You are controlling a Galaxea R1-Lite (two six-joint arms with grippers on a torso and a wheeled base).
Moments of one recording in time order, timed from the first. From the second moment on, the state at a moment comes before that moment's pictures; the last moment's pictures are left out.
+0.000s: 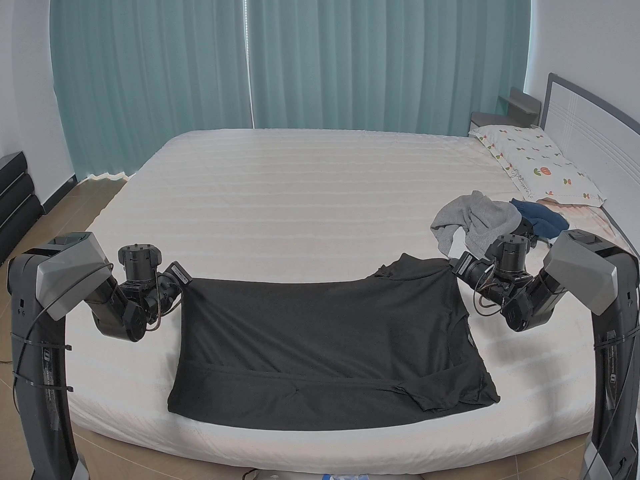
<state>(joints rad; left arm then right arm) 0.00 2.43 -1.06 -0.96 -0.01 -0.75 0.10 2.50 -1.19 -1.04 0.11 0.64</state>
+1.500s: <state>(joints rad) 0.02 2.39 -0.91 -1.11 -0.05 -0.55 0.01 2.34 -0.92 -1.09 0.31 0.67</state>
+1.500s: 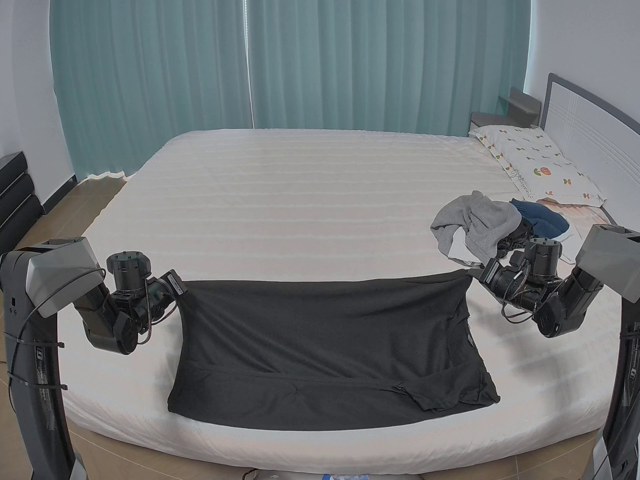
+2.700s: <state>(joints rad) 0.07 2.35 -0.55 -1.29 -0.30 -0.03 -0.02 2.32 -0.56 -1.30 0.40 0.42</state>
